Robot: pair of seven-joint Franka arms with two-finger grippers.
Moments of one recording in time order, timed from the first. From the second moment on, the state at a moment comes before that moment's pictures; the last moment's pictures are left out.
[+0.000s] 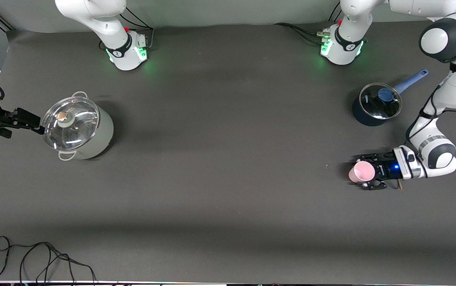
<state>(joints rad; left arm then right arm) 0.55 1.05 -0.21 -1.55 -1.11 1.63 2.65 0.05 0.05 -0.11 -1.60 0.03 1.66 -0.13</state>
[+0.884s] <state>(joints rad) 0.42 1.05 -0.42 -1.49 -1.28 1.85 2.61 0.05 0.05 -0.11 -1.60 0.03 1.66 -0.07</state>
